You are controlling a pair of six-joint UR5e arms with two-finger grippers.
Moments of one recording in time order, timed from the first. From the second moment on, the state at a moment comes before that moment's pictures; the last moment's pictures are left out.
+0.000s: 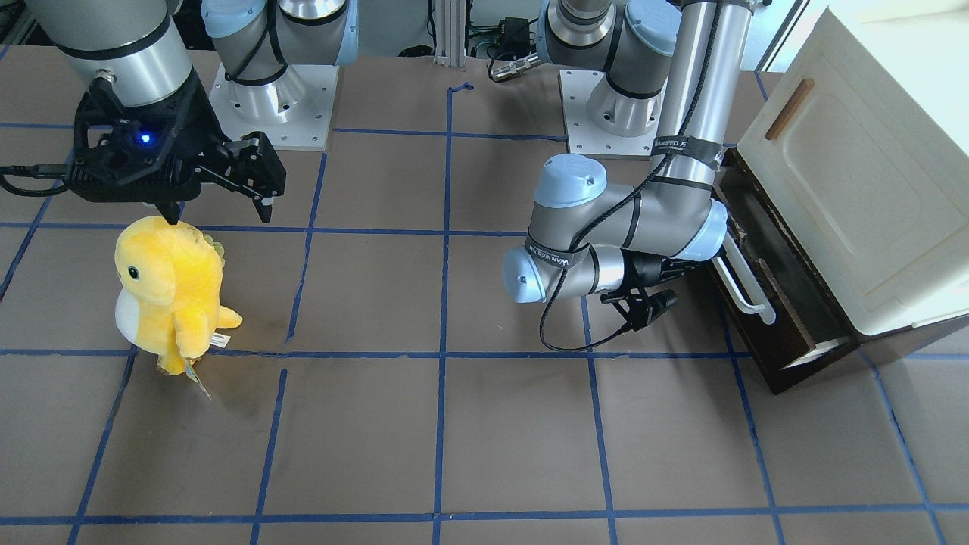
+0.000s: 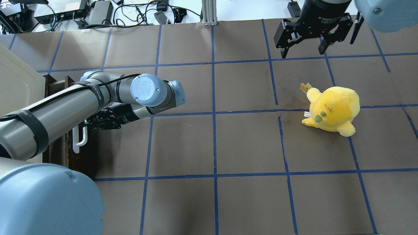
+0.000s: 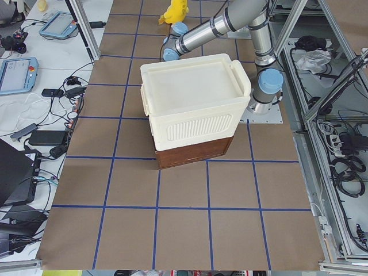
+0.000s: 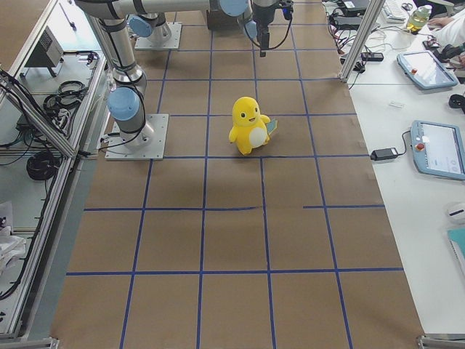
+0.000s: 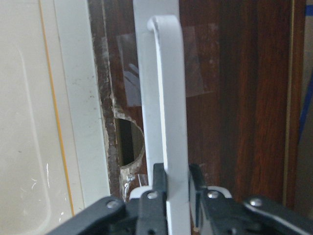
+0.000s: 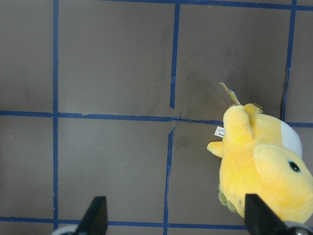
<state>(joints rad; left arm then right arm) -1.76 -2.08 -1.74 -2.07 2.69 -1.19 1.60 -1.48 1.44 -1.57 -1.58 -0.02</state>
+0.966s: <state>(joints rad) -1.79 -2.09 -1.71 -2.07 2.64 -1.18 1.60 -1.48 1.44 -1.57 -1.58 -0.02</state>
